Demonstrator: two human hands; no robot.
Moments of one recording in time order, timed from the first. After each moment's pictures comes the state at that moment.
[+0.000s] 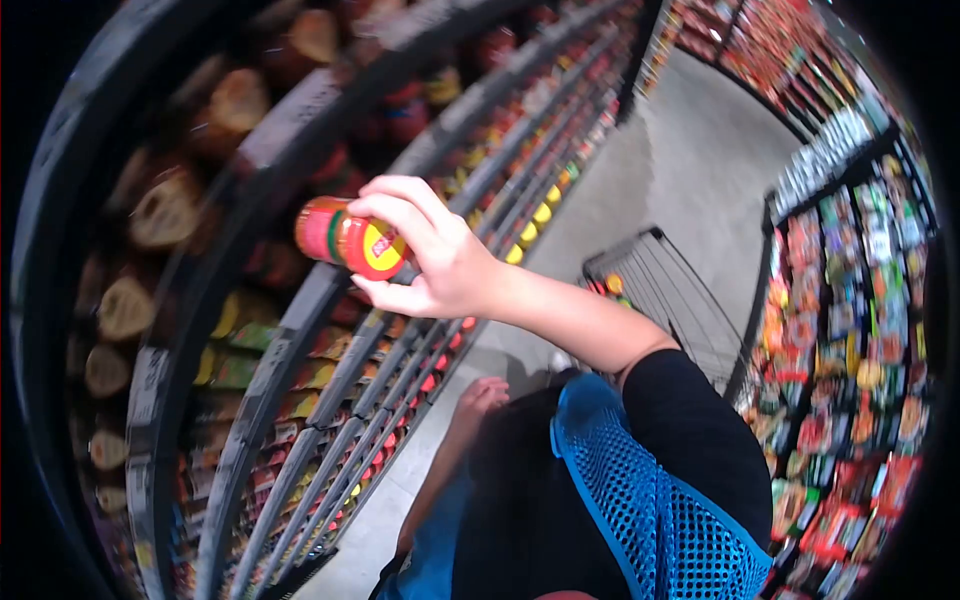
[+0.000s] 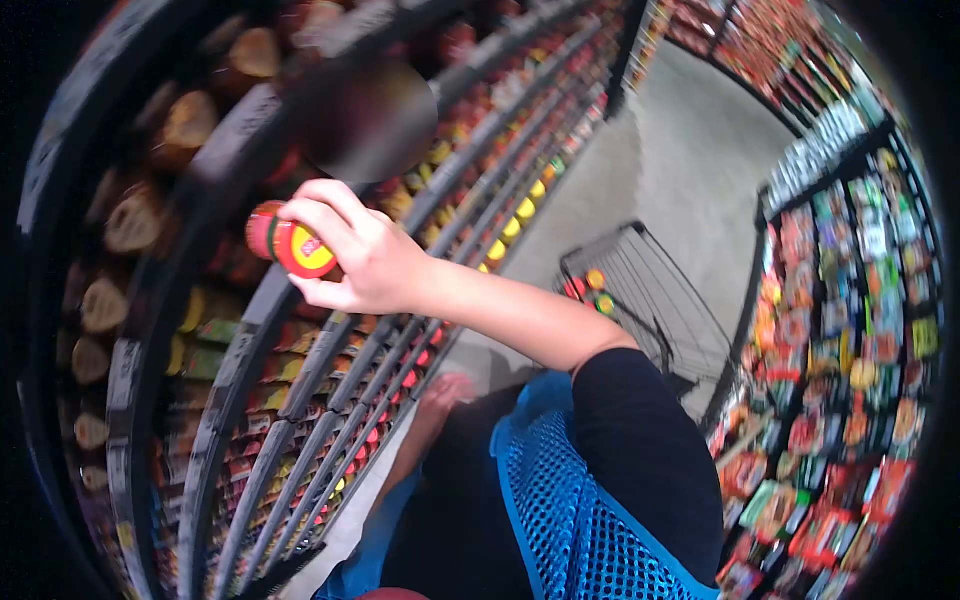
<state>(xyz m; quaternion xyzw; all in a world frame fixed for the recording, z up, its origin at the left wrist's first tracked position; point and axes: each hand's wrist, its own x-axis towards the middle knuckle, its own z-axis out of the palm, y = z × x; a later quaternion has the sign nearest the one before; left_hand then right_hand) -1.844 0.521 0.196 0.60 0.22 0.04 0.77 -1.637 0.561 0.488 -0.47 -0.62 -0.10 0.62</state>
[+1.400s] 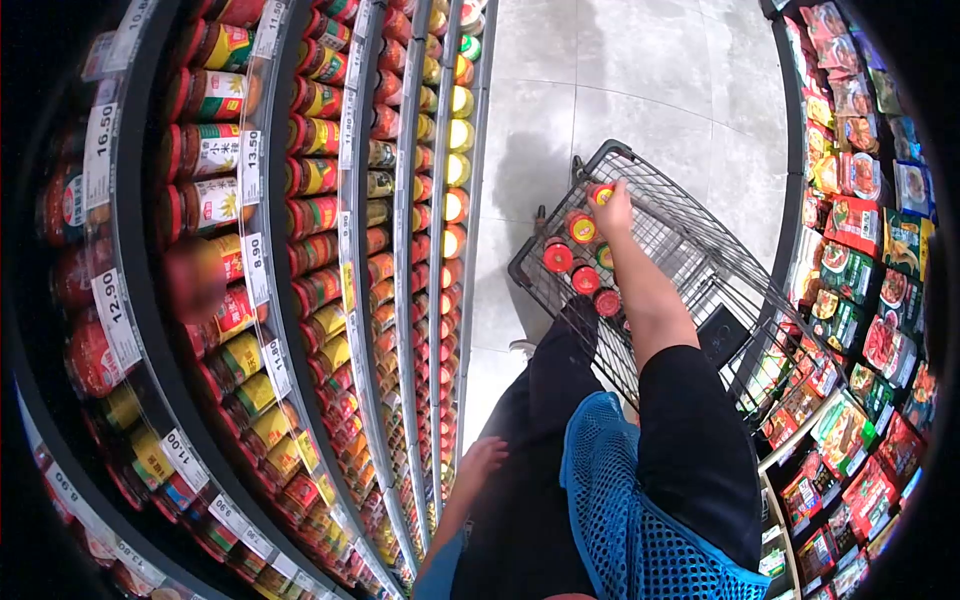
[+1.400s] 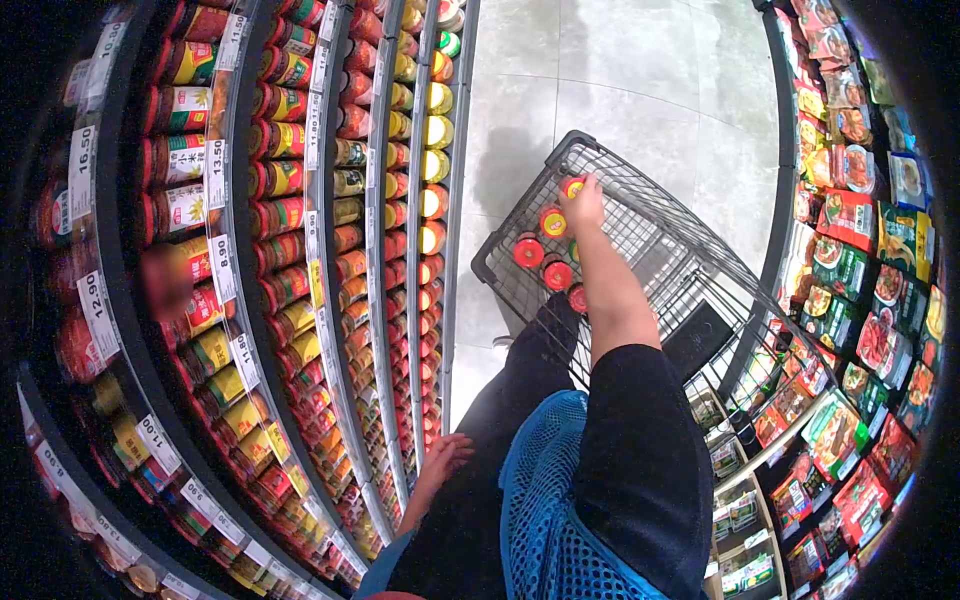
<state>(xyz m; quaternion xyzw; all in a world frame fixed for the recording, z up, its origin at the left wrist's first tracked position) -1.703 0.492 0.155 0.46 0.49 -0.31 0.67 -1.245 0.263 -0.132 -0.92 0.21 0.15 0.30</state>
